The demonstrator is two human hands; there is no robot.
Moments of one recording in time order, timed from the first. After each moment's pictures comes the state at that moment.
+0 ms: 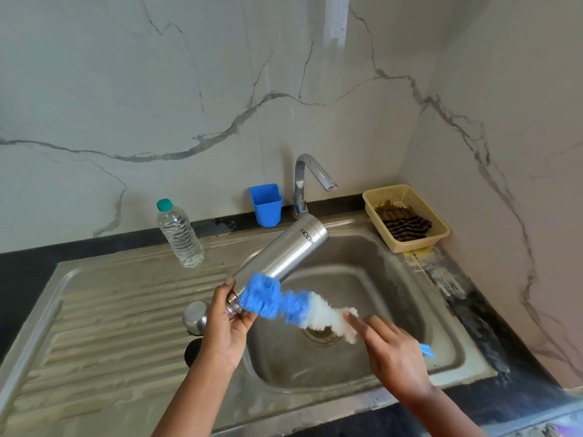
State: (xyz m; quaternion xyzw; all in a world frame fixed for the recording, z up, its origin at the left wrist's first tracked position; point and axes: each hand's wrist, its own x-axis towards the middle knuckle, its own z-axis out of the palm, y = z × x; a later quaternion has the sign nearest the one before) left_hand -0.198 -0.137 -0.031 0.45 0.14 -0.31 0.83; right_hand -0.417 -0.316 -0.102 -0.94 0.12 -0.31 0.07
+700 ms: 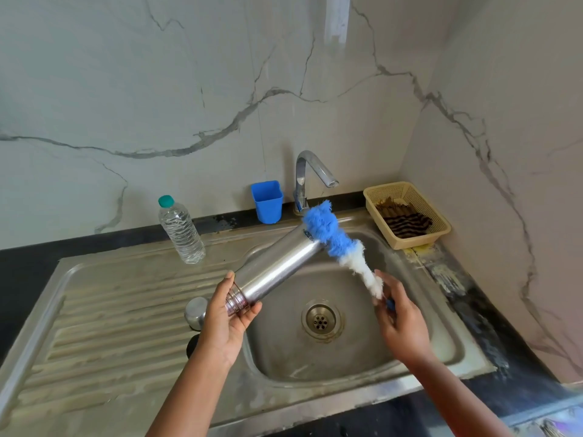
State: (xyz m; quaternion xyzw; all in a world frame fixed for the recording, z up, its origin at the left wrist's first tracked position) left_hand -0.202 -0.131 -0.014 0.49 0.15 -0.32 0.80; right_hand -0.408 -0.338 -0.078 -0.84 0.33 -0.26 0.33
